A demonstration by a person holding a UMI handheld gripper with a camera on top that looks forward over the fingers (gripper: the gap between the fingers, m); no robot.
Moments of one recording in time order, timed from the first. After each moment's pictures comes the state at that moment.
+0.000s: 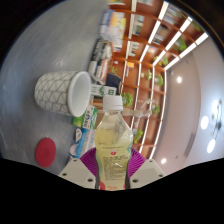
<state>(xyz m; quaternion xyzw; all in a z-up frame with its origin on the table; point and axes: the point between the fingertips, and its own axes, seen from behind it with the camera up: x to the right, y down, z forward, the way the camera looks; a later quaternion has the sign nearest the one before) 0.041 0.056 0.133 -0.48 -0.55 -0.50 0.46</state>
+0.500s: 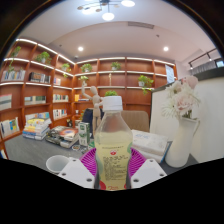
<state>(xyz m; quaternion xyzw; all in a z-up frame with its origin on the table) 0.065 0.060 0.119 -0.75 -0.08 0.09 0.65</state>
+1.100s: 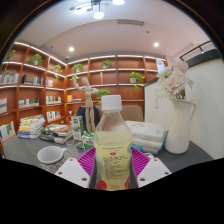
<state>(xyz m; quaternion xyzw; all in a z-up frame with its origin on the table) 0.074 0.060 0.069 -0.76 -0.03 0.09 0.65</state>
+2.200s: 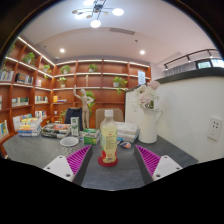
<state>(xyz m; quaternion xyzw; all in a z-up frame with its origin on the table) 0.100 -0.118 0.112 -0.76 0.03 0.00 0.65</state>
